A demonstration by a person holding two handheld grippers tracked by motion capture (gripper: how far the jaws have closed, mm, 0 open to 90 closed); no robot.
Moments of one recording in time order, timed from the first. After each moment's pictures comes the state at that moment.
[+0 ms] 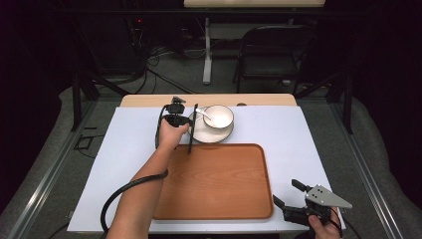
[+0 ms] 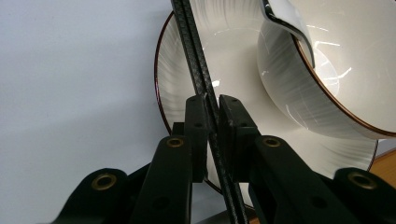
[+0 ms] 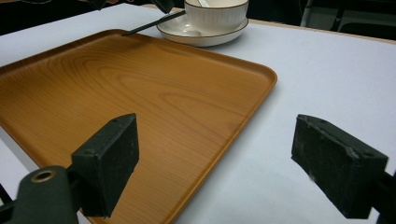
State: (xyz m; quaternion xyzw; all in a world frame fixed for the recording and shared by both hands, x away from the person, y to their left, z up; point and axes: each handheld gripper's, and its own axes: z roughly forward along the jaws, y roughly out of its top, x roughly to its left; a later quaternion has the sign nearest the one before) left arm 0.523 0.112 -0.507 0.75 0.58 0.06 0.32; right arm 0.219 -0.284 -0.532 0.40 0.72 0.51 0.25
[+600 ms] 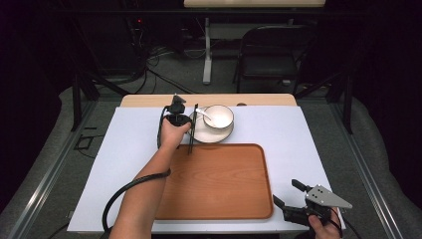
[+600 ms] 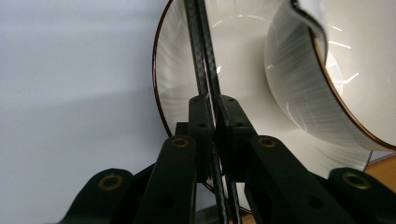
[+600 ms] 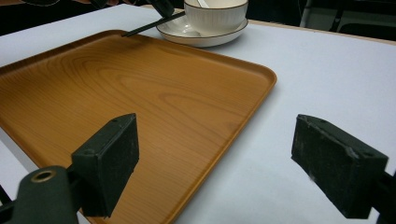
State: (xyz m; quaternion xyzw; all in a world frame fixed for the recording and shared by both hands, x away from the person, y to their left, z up) left arm 0.530 0.109 -0.510 0.72 0.63 0.01 0.29; right arm 0.218 -0.284 -0.532 0.40 0.72 0.51 0.25
